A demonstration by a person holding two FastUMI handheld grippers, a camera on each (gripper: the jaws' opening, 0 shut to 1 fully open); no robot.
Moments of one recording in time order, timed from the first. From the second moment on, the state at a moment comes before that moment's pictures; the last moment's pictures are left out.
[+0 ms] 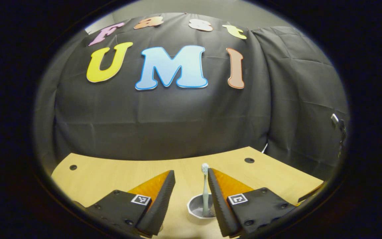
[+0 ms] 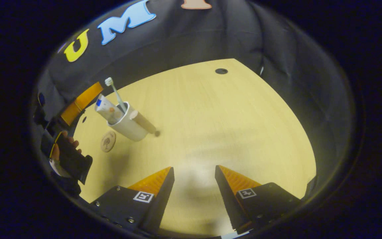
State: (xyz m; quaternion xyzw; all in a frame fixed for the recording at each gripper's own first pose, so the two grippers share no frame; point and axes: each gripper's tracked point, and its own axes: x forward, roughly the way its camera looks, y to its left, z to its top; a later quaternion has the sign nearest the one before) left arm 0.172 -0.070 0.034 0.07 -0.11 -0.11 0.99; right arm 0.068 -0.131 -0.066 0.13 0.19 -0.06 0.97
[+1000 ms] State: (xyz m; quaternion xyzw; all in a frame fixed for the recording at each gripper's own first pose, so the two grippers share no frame) left arm 0.104 0.046 0.017 0.04 -0.06 0.01 1.00; right arm 0.147 -0.092 0.012 -0.20 0.25 0.10 0.94
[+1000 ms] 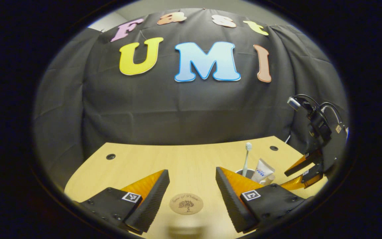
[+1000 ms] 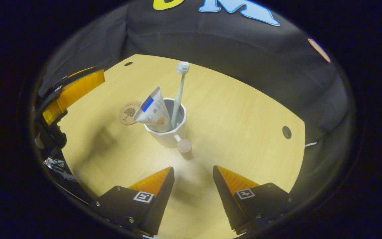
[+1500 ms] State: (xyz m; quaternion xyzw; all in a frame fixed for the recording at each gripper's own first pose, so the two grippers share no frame) left arm 0.070 0.091 -0.009 0.04 -0.03 0.05 1.00; right arm 0.168 -0.075 0.017 -0.28 0.30 0.13 0.90
